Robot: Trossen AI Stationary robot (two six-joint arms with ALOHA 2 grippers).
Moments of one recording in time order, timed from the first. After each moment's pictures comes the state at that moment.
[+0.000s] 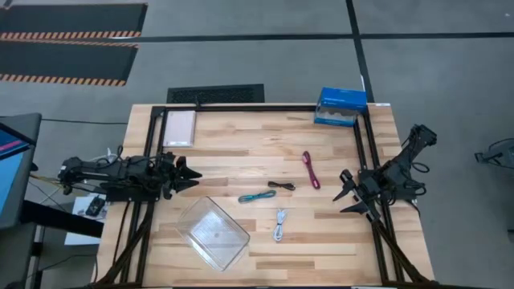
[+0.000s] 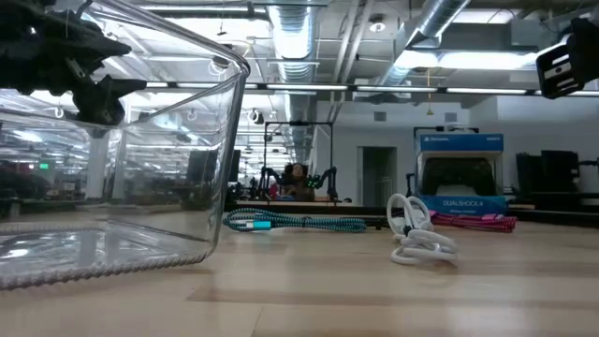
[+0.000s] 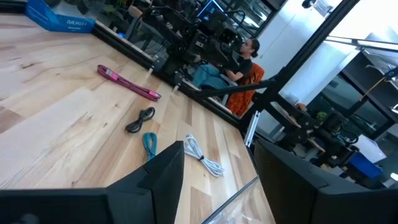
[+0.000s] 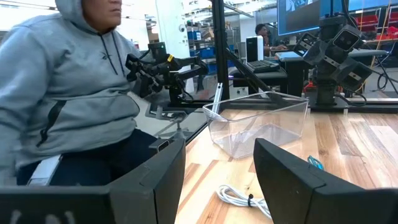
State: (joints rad) left arm -0.10 0.02 0.03 -0.03 -0.01 -0.64; right arm 0.74 0.01 0.00 0.08 0.32 0.11
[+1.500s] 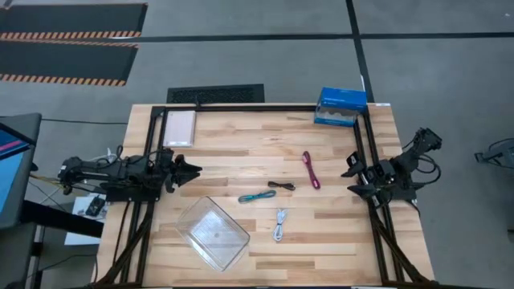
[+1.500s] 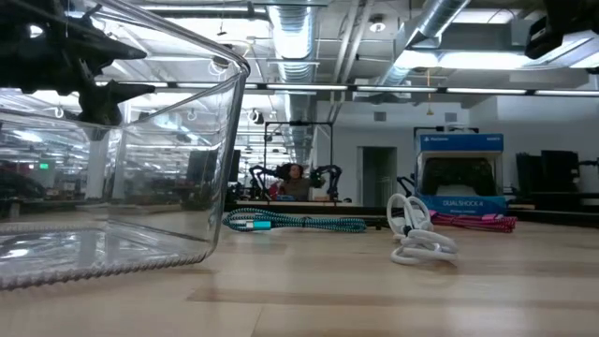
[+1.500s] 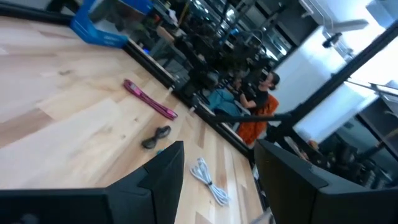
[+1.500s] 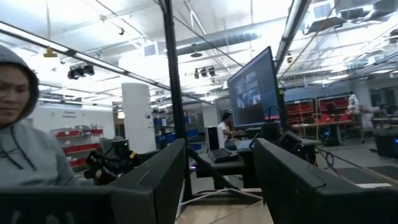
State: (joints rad) left arm -0.10 0.02 0.03 0.00 -0.17 -0.76; right arm 0.64 0.01 0.02 0.49 0.40 -0.05
